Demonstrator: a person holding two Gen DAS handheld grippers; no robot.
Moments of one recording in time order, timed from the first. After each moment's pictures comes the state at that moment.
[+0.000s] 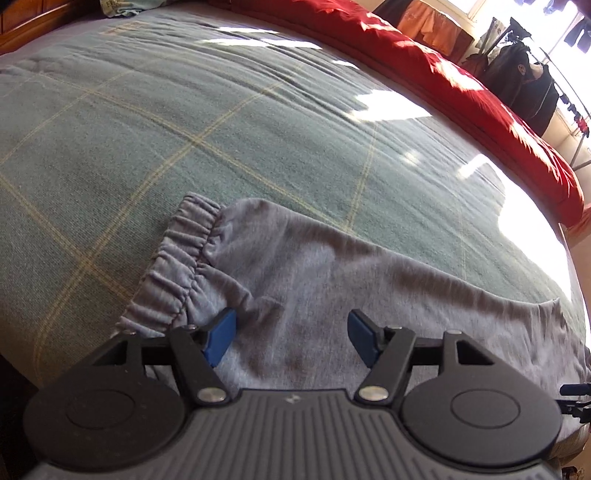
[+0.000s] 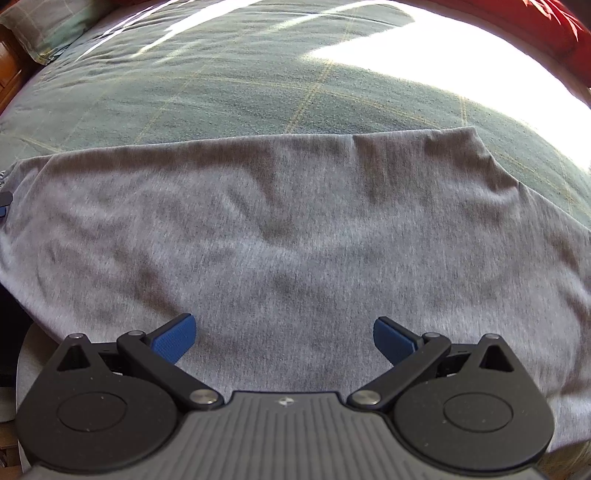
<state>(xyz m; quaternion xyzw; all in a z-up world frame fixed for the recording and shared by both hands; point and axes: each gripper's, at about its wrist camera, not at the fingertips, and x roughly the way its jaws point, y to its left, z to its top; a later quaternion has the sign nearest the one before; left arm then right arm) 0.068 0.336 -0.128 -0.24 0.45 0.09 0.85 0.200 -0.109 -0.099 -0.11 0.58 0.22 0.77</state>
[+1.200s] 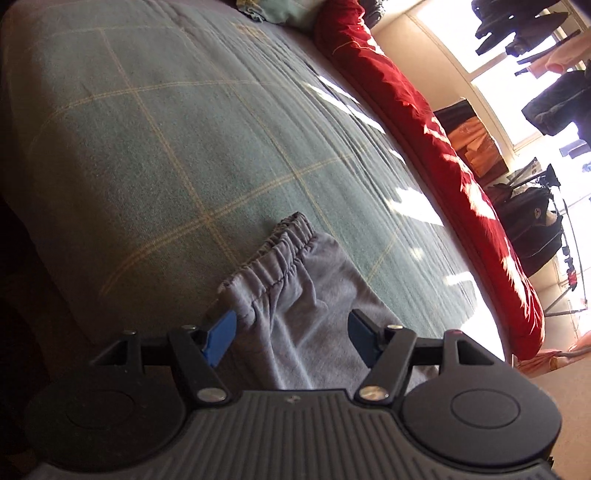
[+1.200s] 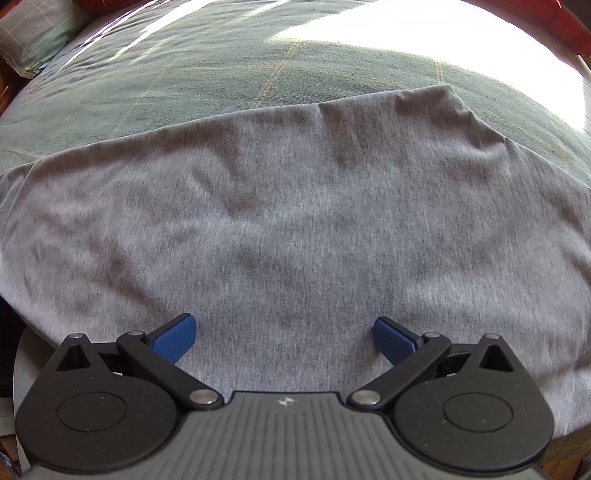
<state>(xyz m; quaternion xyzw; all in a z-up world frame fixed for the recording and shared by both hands) -0.033 0.391 -0.114 -0.45 0.34 0.16 0.81 0.202 -0.131 -0.121 -0.08 0.60 0.21 0.77</state>
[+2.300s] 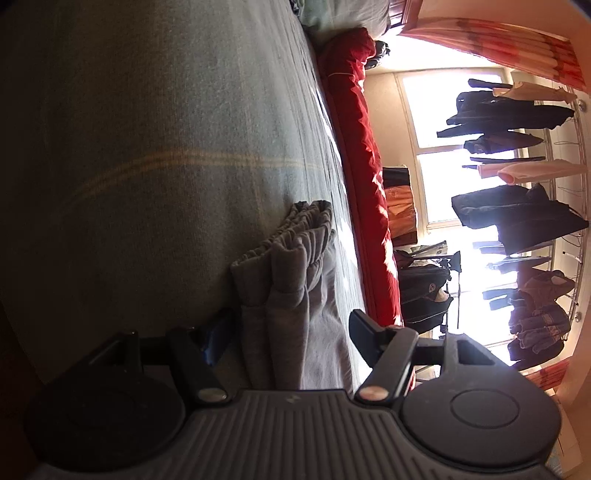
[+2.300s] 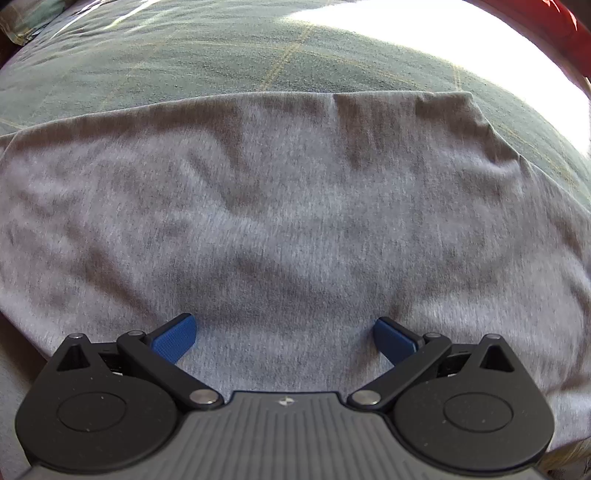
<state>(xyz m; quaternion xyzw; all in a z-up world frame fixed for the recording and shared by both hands) -0.047 0.413 -0.235 -0.63 0.19 0.03 0.75 0.207 -0.110 -0.132 -0.14 0.61 0.19 0.76</state>
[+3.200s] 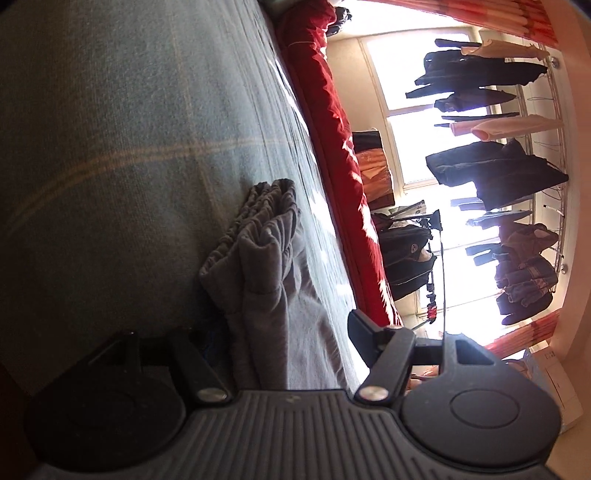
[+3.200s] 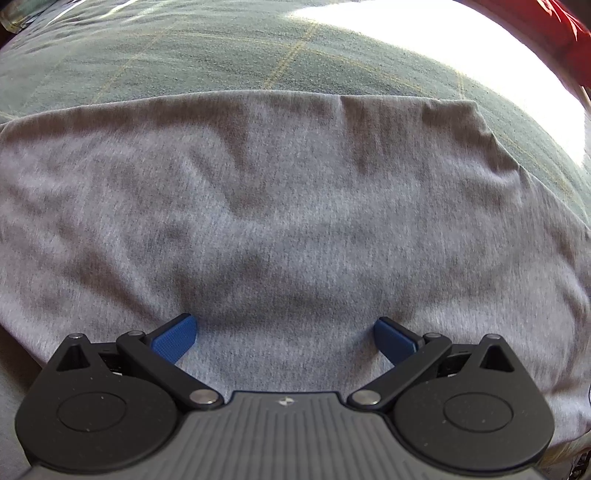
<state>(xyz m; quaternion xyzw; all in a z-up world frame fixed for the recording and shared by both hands) -0.028 0.417 -0.228 -0.59 0.21 -0.03 0.78 0.204 -0.098 -0.131 -0.16 0.61 0.18 0.76</state>
